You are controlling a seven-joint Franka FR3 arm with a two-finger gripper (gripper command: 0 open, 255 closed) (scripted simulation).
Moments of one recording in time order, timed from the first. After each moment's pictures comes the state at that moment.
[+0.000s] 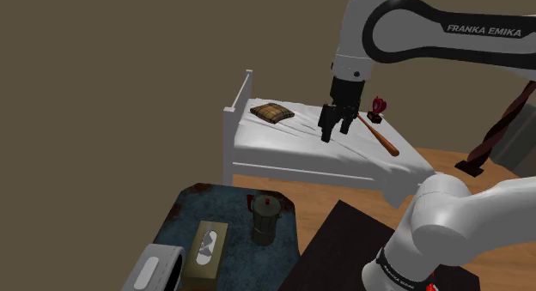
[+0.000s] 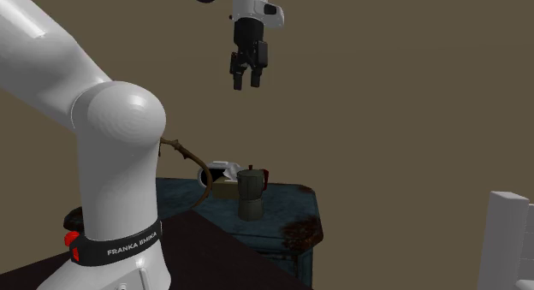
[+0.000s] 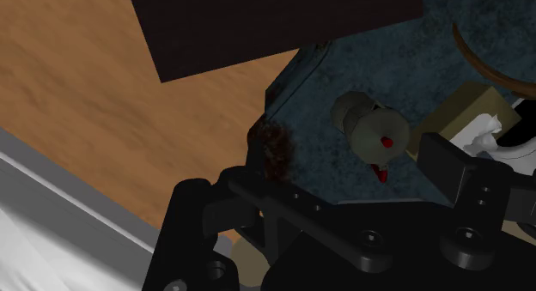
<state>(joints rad) -0.02 -0.79 -0.02 -2.41 0.01 1.55 0.16</state>
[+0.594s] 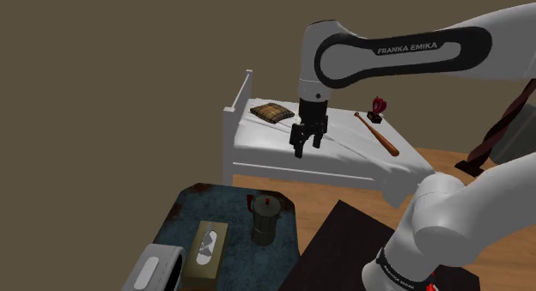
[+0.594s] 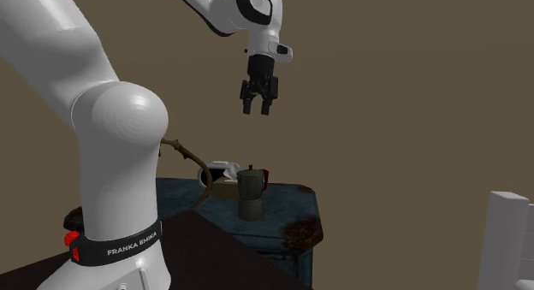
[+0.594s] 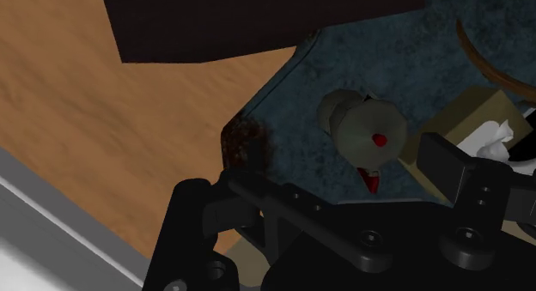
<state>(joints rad) 0.02 -0.55 0.00 -2.41 0.04 1.73 0.14</state>
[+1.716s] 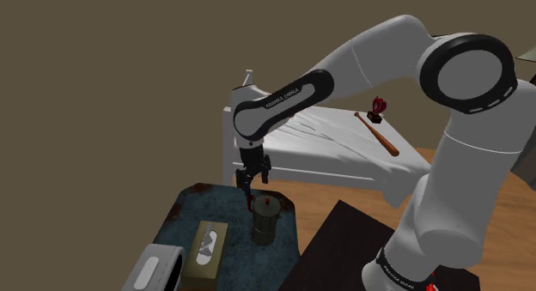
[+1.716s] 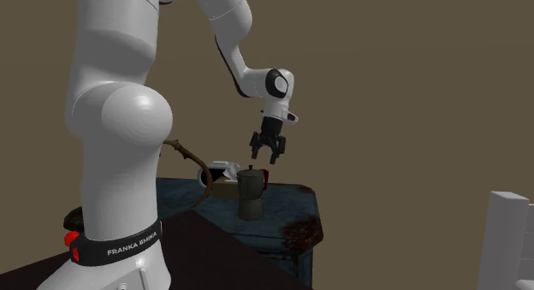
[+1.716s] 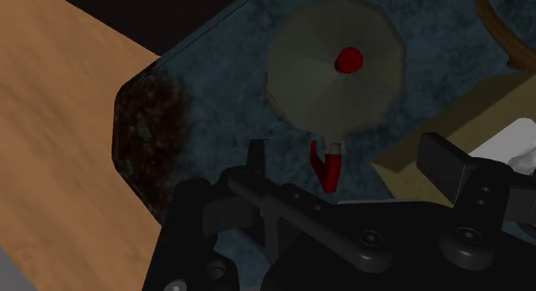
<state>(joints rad) 0.10 0.13 0.07 -2.16 0.10 1.98 0.08</state>
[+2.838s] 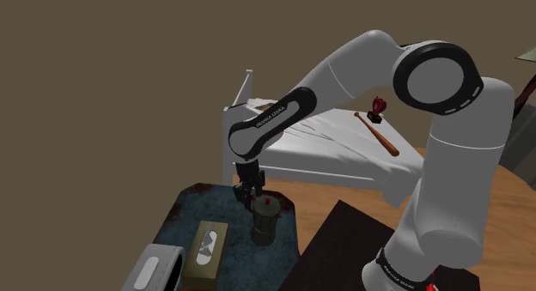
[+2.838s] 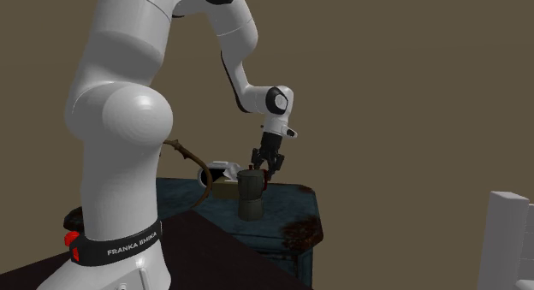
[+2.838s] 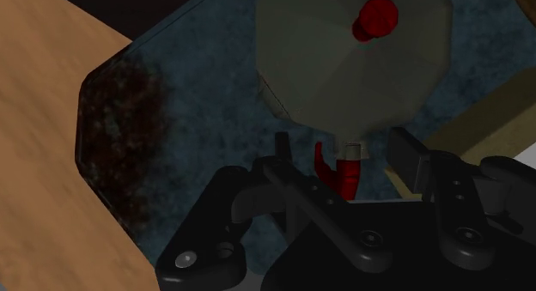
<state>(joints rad) 0.11 0.25 0.07 -2.16 0.10 2.09 0.07</state>
